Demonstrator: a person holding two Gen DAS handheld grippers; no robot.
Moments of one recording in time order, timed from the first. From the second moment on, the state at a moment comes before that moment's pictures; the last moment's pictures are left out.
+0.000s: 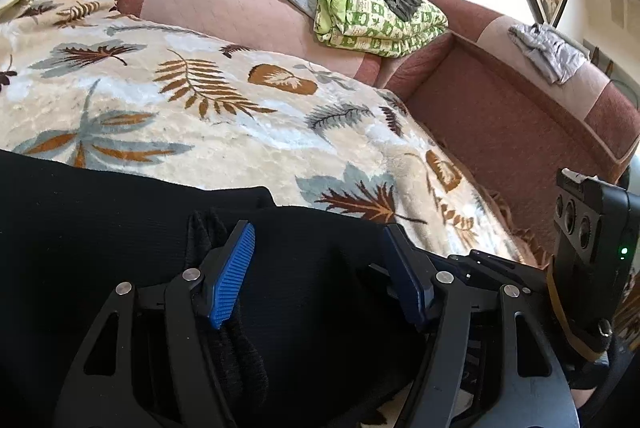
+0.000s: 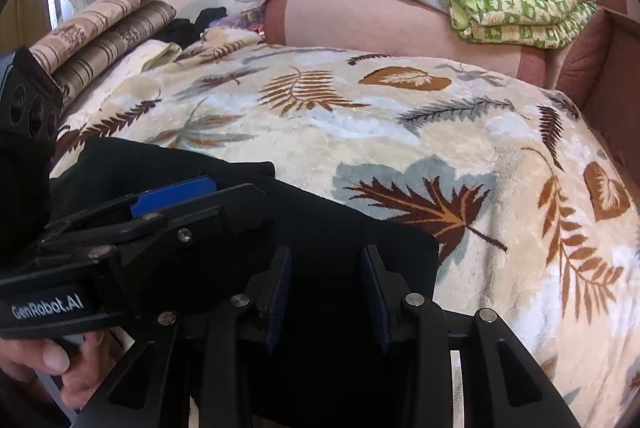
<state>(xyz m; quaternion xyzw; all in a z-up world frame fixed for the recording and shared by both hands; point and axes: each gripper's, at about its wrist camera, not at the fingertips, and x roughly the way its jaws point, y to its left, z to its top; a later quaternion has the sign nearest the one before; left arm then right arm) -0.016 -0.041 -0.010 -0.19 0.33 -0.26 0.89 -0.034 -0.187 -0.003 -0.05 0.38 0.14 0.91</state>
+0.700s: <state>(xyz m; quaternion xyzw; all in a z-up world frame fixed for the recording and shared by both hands) -0.036 -0.049 -0.009 -0.16 0.35 -0.27 0.88 -0.090 -0.214 0.016 0.00 0.35 0.21 0.91</state>
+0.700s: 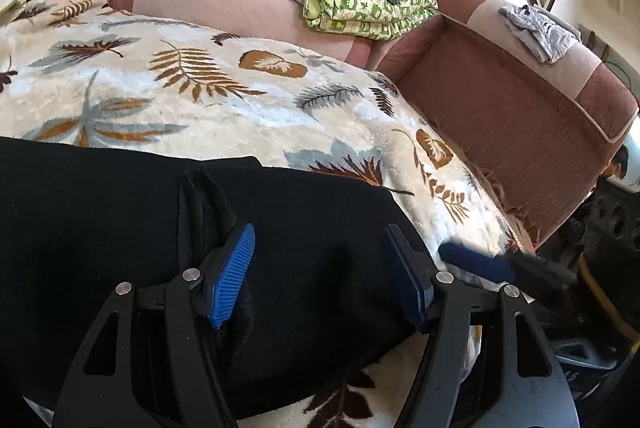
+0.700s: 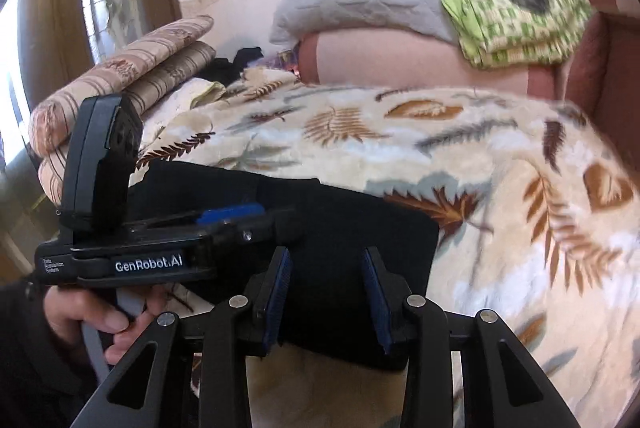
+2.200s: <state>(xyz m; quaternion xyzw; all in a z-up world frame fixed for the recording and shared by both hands) -0.121 0.201 -0.068 -0.62 0.25 -0.07 0.75 -0.042 -0.310 0.064 0.09 0.33 0.17 0.93</state>
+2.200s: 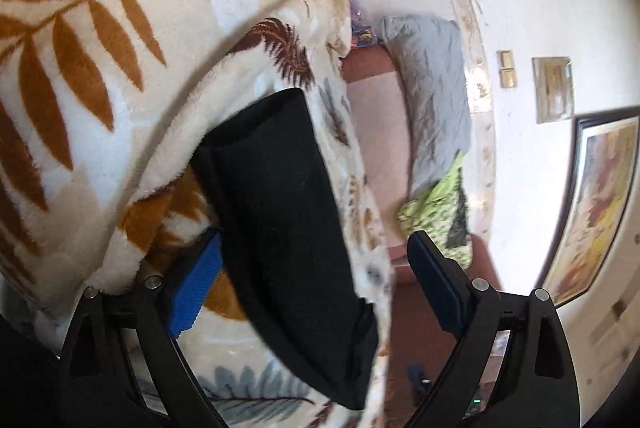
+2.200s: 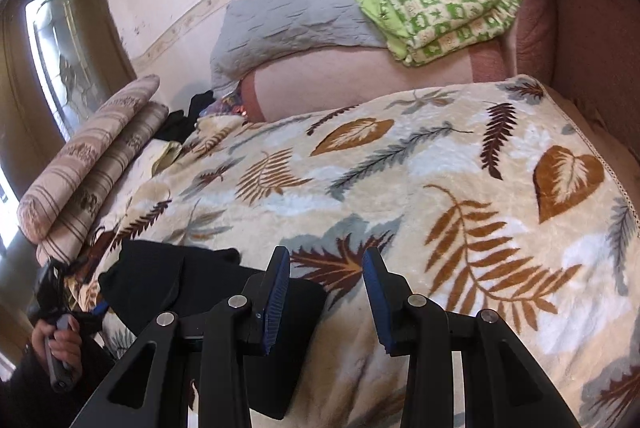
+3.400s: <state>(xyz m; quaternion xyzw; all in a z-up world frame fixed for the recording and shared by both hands) -0.133 0.037 0.026 -0.03 0.16 0.02 0.99 -0.043 -0.304 0.058 0.11 0.34 0.19 0.92</state>
